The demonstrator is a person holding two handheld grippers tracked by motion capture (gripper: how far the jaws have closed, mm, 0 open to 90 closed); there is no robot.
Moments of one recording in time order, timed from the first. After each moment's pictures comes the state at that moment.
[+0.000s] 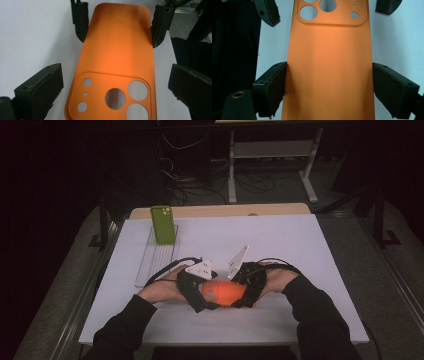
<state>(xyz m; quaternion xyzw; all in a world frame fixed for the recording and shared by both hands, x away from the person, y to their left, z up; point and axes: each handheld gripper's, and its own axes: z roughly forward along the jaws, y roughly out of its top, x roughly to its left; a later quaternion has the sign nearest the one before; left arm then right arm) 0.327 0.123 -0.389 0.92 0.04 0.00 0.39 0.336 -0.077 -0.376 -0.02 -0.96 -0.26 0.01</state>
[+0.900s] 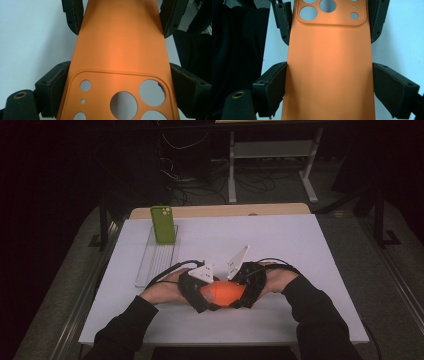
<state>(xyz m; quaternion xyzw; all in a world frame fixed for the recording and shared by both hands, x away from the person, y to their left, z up) 0.326 0.121 -0.397 0.92 0.03 -0.01 0.38 0.333 -0.075 -0.371 -0.01 -0.96 -0.28 0.01</state>
